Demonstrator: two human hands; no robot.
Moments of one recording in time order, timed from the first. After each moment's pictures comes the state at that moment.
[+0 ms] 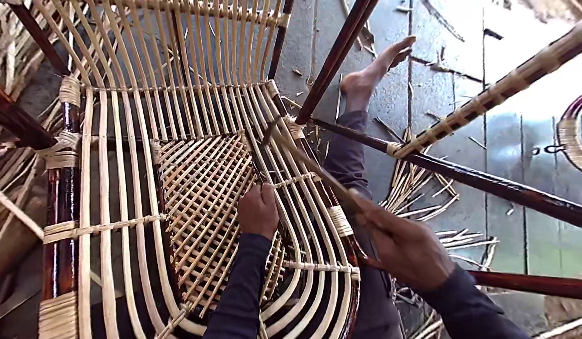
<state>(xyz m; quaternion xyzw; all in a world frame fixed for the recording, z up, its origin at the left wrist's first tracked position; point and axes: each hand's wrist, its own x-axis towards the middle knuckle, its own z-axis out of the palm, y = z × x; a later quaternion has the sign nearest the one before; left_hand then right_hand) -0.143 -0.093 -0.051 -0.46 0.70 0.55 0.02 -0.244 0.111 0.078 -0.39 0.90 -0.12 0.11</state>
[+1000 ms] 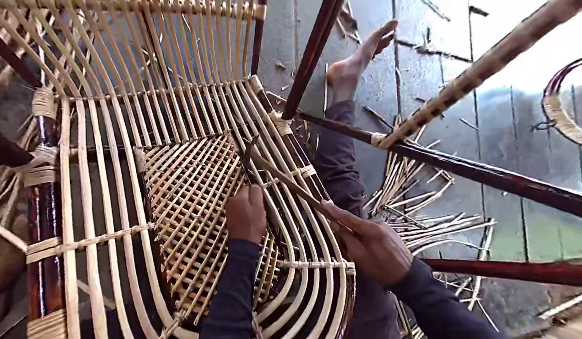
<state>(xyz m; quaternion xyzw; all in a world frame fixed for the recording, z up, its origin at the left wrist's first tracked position) -0.139 -0.088 -0.048 -0.45 0.72 0.52 0.03 -0.231 0.126 0.043 -0.34 0.91 -0.13 0.21</state>
